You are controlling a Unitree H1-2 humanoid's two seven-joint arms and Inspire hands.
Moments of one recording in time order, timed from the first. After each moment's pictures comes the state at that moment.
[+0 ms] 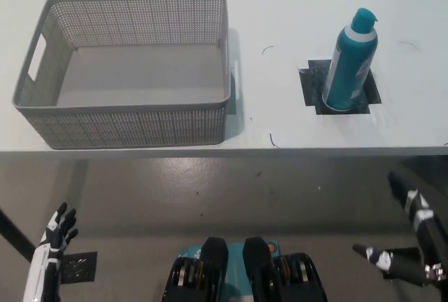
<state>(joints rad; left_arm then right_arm) 0.10 0.15 0.14 0.08 0.01 -0.26 0.00 0.03 -0.25 0.02 -0.10 -0.03 -0.26 0.11</state>
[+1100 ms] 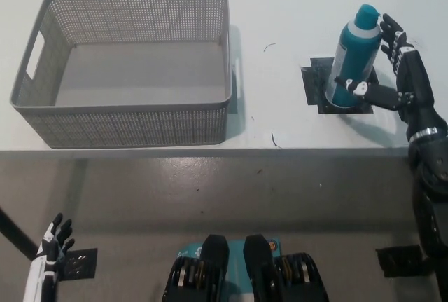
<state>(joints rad) 0.13 0.12 0.16 0.11 0.01 -0.33 0.00 -0.64 -0.18 -0.09 0.41 -0.04 -0.05 0.02</state>
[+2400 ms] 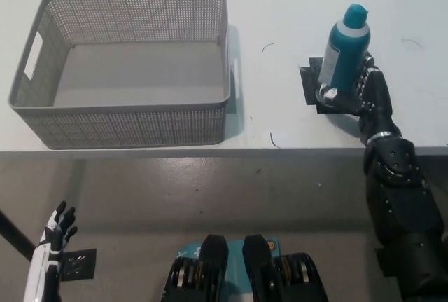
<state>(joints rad) 0.10 0.13 0.15 0.07 0.03 -0.30 0.00 -0.75 -0.05 -0.17 0.76 0.02 -0.10 -0.12</state>
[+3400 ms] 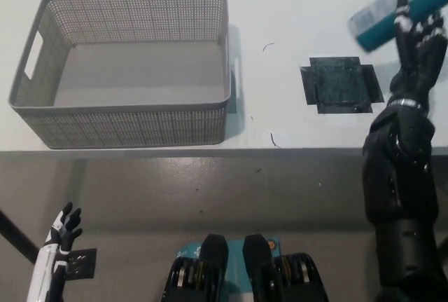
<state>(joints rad) 0.11 0.15 0.12 0.07 0.03 -0.28 0.00 -0.81 0.03 -0.32 0.48 0.13 -0.18 -0.35</state>
